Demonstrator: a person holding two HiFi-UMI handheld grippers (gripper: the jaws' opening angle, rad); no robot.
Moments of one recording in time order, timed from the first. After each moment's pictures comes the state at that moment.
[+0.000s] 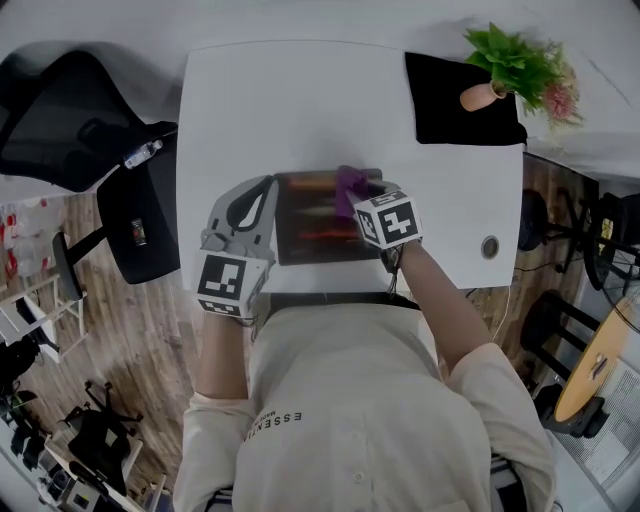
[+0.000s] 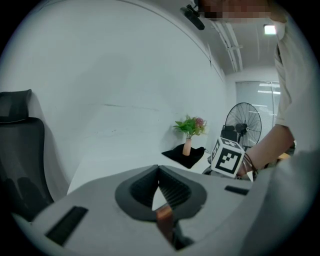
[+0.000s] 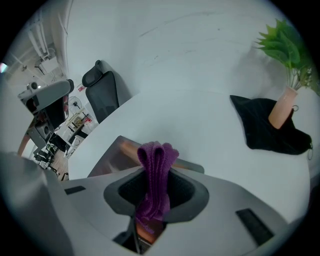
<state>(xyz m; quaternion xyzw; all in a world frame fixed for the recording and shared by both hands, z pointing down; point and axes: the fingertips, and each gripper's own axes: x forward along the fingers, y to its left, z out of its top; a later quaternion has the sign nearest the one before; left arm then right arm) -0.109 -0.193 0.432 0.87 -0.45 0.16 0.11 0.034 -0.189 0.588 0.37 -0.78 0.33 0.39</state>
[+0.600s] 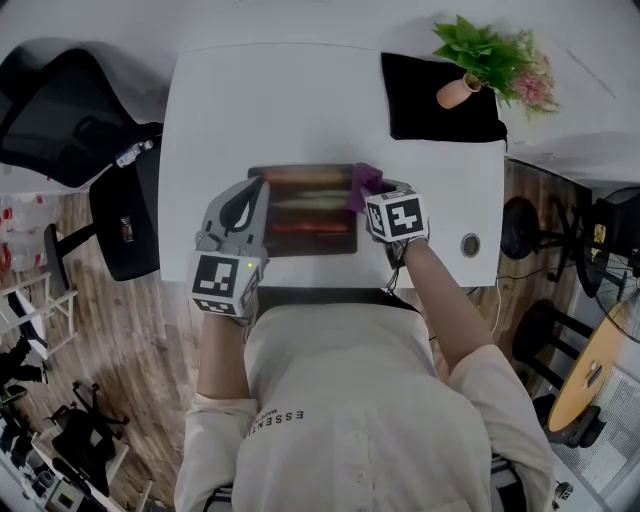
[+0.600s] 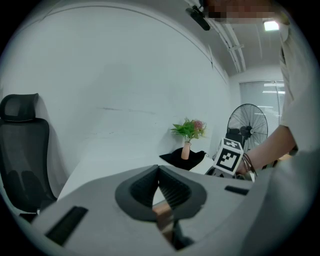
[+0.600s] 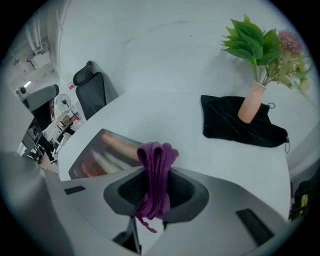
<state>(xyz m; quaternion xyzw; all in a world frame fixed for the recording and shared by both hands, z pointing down) -0.070 -0.168 0.426 0.86 -0.48 0.15 0.10 0.126 -0.183 0.585 0.43 -0.75 0.31 0.40</state>
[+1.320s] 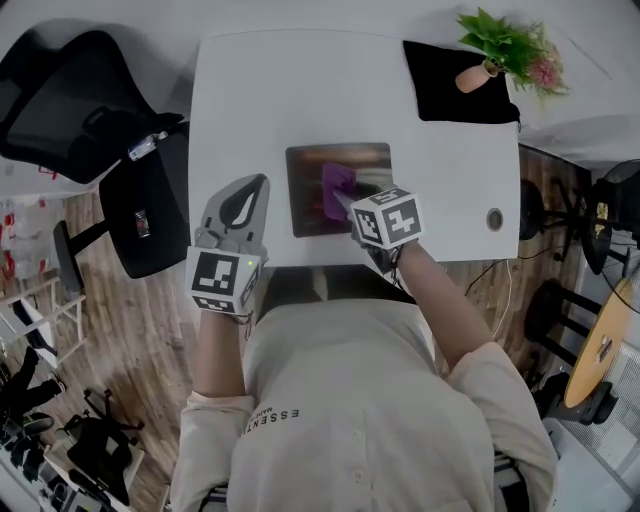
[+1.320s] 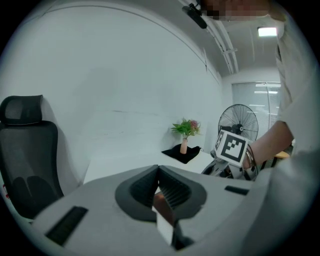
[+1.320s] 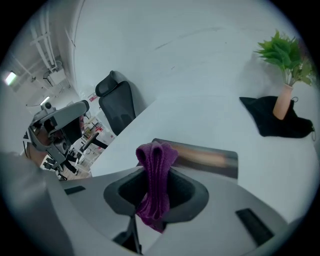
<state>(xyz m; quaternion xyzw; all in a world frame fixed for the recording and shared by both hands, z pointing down) -0.152 -0.132 0.418 0.87 -0.45 0.15 0.09 -0.024 -0.124 0.545 0.36 -0.80 0.35 0.33</state>
